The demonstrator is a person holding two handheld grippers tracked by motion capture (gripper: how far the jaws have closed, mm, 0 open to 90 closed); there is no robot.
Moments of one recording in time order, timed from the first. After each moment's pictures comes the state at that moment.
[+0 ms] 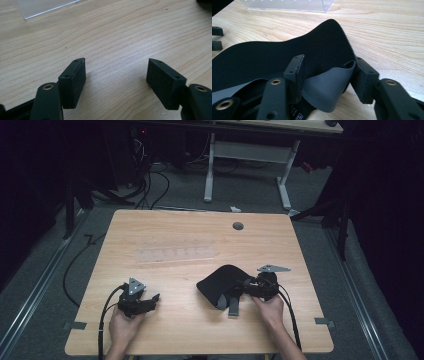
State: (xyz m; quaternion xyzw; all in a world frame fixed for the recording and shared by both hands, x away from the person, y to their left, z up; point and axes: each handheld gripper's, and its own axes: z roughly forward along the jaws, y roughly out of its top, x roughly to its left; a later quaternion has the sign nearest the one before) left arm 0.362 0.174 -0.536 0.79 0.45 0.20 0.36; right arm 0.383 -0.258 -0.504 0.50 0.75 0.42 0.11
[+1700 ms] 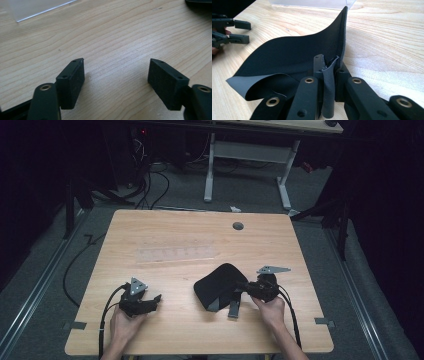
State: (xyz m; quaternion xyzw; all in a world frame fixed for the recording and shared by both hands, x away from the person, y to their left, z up) left arm 0.362 0.170 -0.536 0.80 0.44 0.19 0.36; right arm 0.377 -0.258 -0.499 0.46 0.77 0.44 0.06
